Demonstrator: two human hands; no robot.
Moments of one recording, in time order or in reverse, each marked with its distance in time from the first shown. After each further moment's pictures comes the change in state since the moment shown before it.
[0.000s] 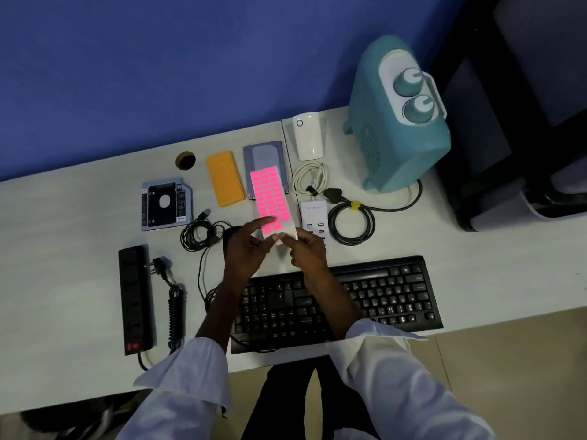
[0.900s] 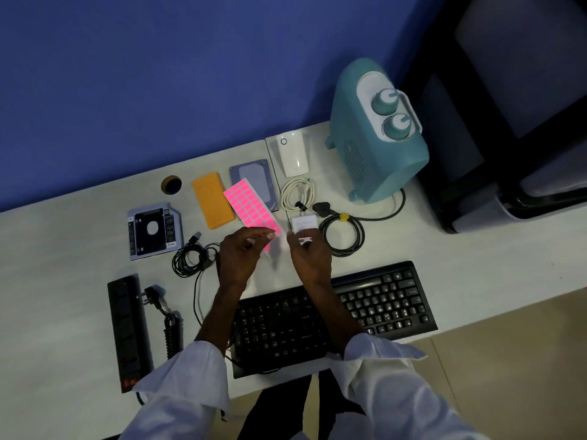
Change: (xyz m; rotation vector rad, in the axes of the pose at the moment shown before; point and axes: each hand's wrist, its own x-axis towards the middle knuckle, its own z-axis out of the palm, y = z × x) left_hand 0.022 0.029 -0.004 -0.152 0.058 0.016; right_hand 0.004 -0.019 0.000 -0.313 0.343 -0.154
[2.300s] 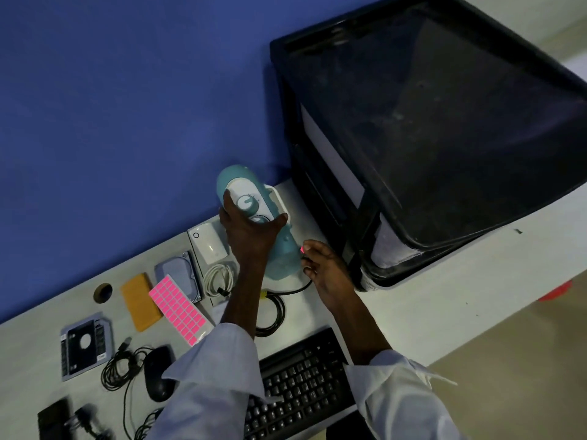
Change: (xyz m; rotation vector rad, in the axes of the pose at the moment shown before) left_hand 0.110 0.215 0.237 0.265 0.229 -0.021; right_hand 0.137 -0.047 -0.236 0.932 -0.284 0.158
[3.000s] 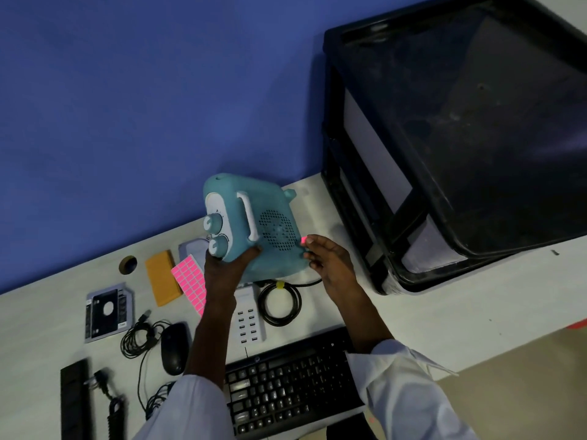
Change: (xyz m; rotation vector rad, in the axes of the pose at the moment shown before) left_hand -0.022 -0.091 -0.093 -0.475 -0.065 -0.366; right_hand 0.003 0.010 0.033 -0.180 -0.029 0.035
